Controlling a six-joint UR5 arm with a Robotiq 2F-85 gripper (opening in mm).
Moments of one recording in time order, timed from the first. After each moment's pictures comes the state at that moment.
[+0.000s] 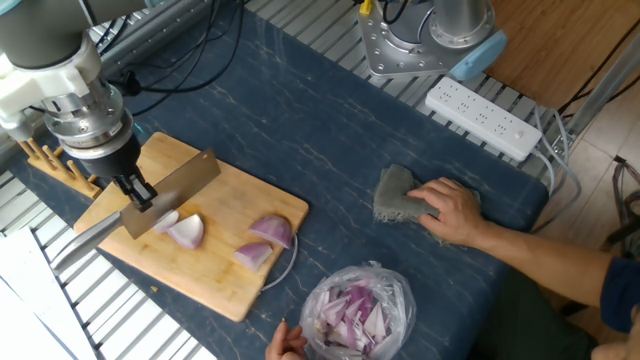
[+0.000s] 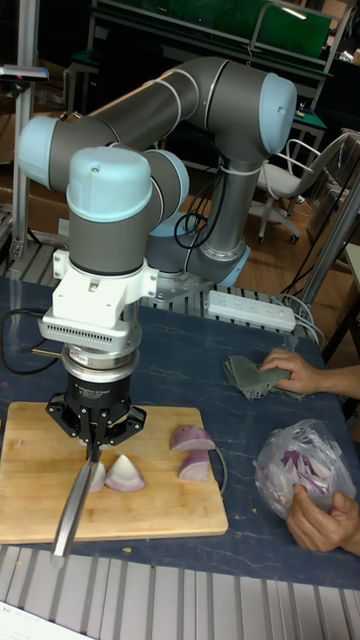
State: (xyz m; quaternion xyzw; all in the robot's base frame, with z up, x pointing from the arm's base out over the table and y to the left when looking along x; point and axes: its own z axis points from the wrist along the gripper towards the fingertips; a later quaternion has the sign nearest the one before) arm 0.681 -0.080 0.090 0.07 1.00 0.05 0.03
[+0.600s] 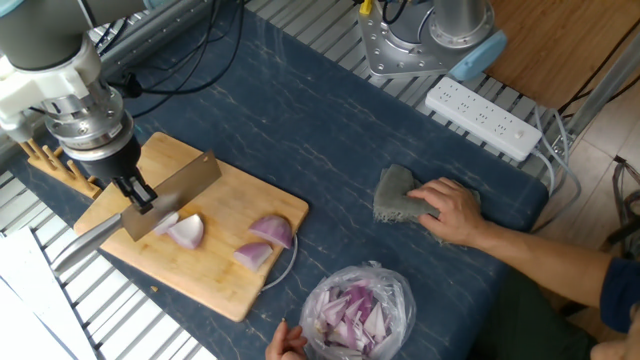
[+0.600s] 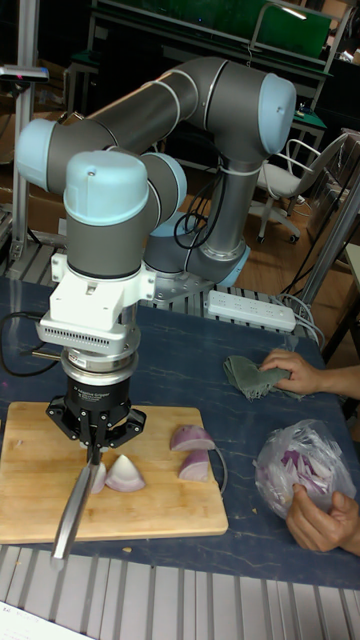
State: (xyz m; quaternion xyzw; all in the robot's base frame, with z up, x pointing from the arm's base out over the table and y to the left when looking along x) arm 0.682 -0.078 0.085 0.08 0.99 0.06 0.03
